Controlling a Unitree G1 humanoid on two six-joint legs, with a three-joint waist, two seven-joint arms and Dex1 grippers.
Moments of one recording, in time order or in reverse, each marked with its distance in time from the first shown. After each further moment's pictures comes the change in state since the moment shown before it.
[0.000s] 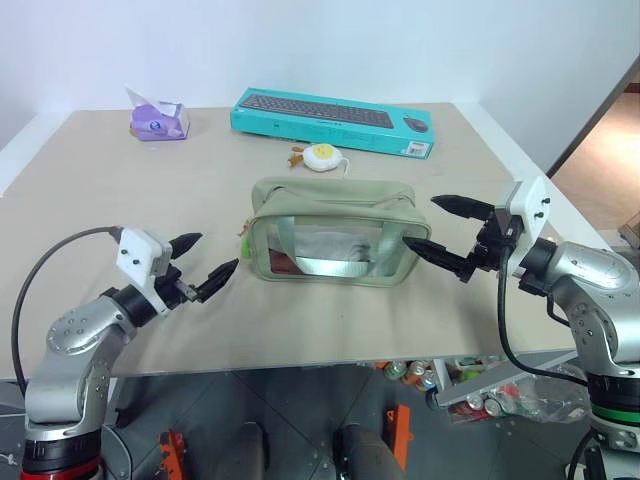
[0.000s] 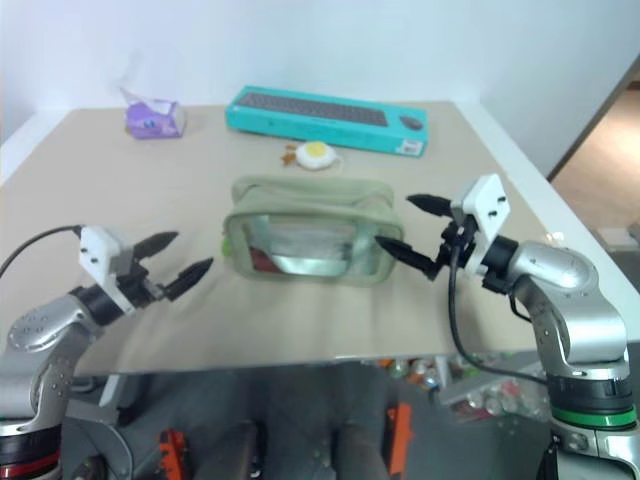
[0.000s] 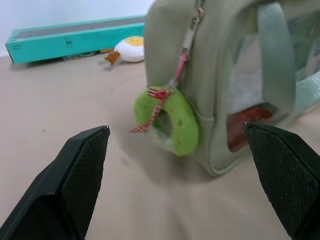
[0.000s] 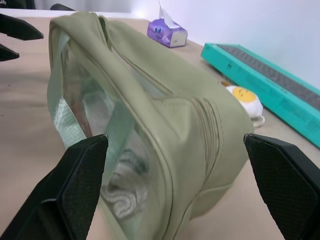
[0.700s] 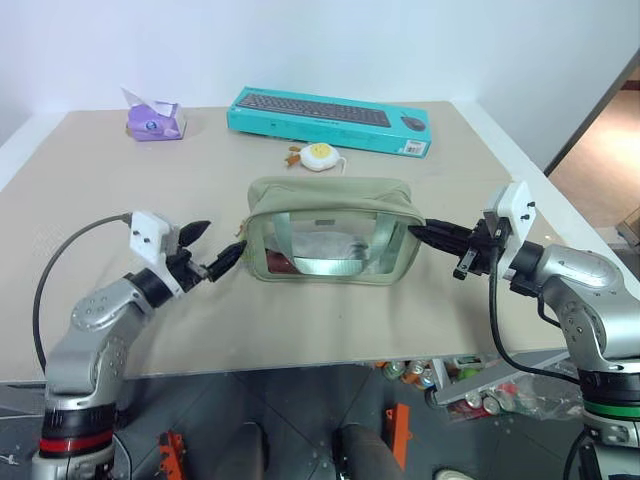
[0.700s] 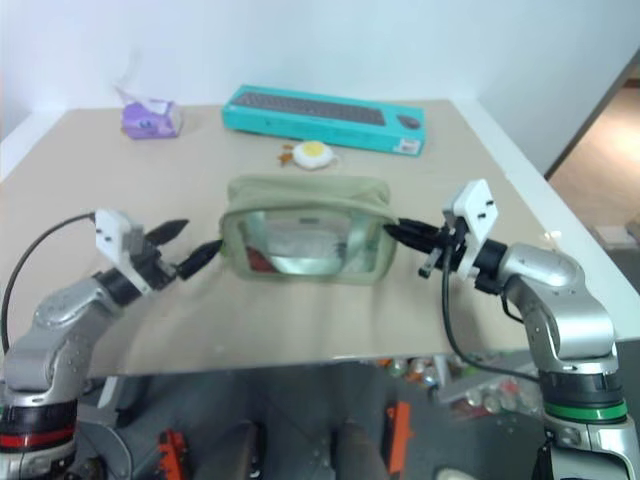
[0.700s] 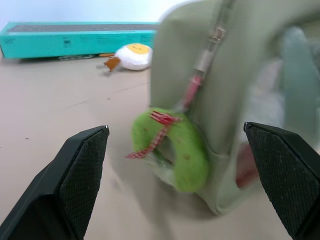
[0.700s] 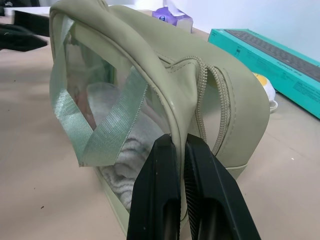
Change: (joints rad) left arm -0.197 0.043 -0.037 0.238 -0.143 0.080 0.021; right arm -0.018 0.012 0.035 0.020 -0.002 0.006 0.011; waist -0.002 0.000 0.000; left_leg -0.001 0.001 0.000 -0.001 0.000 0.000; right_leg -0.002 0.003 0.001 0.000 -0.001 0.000
